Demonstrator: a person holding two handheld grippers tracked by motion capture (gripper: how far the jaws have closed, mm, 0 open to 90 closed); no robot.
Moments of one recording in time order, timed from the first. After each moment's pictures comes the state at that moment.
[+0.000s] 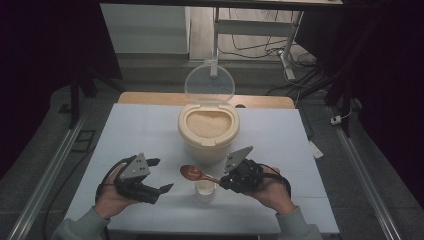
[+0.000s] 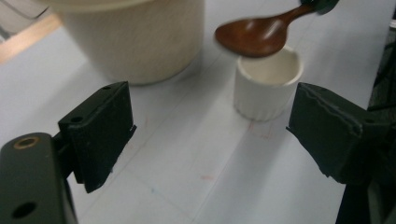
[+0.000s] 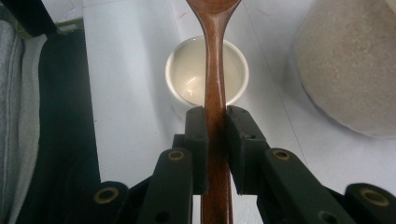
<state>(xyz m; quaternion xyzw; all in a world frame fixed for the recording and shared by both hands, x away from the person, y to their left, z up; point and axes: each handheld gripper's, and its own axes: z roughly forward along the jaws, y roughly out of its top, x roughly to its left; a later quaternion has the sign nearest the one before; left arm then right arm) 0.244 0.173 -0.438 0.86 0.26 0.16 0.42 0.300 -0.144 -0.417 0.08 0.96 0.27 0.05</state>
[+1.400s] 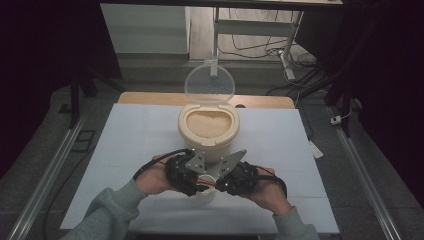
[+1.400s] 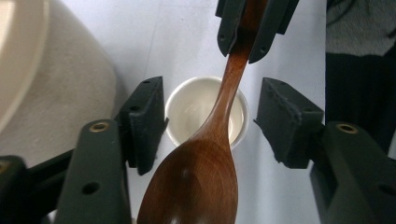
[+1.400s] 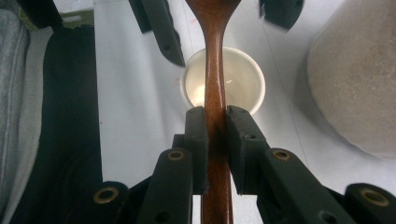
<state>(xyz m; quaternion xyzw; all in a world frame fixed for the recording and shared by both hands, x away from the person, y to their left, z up) 0.290 0.062 -0.417 0.95 0.07 0.08 0.28 0.294 -0.133 -0.419 0.05 0.96 0.27 0.06</state>
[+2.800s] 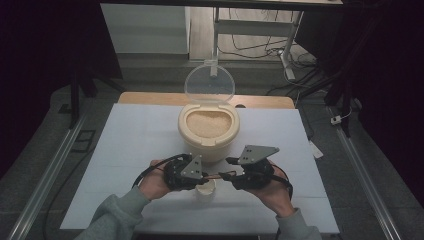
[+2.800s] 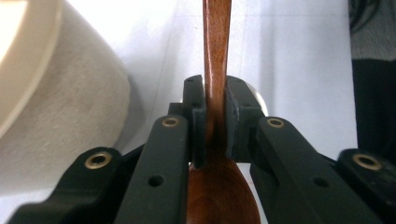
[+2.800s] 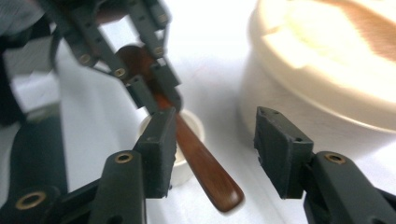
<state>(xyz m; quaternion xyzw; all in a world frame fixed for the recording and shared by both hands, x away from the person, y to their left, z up) 0.285 0.071 -0.435 0.94 0.07 0.13 0.32 0.293 -0.167 -0.402 0.16 0.88 0.43 0.14</state>
